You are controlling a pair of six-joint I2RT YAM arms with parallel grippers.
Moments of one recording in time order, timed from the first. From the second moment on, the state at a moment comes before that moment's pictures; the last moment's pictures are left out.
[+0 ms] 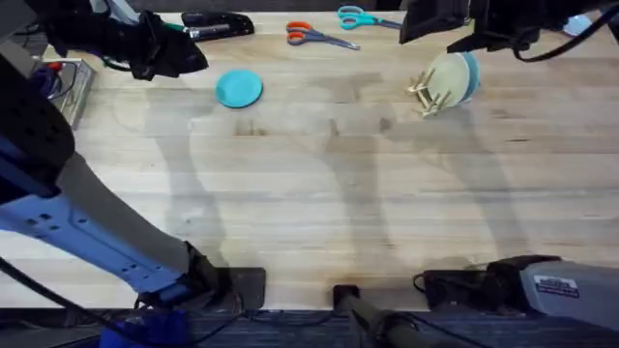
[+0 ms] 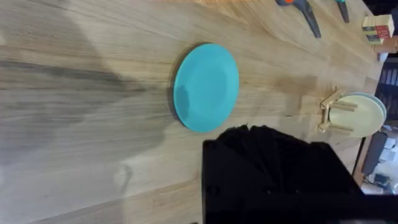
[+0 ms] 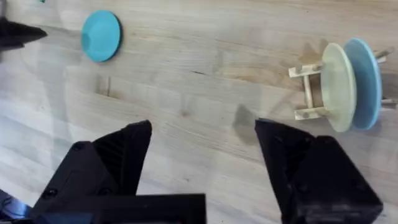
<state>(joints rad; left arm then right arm) 0.42 1.93 1.55 -0.95 0.76 0.00 0.14 1.43 1.44 -0.96 -0.34 0.17</state>
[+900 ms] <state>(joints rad) 0.40 2.00 1.55 -0.95 0.74 0.06 0.14 1.43 1.44 -0.96 -0.34 0.17</state>
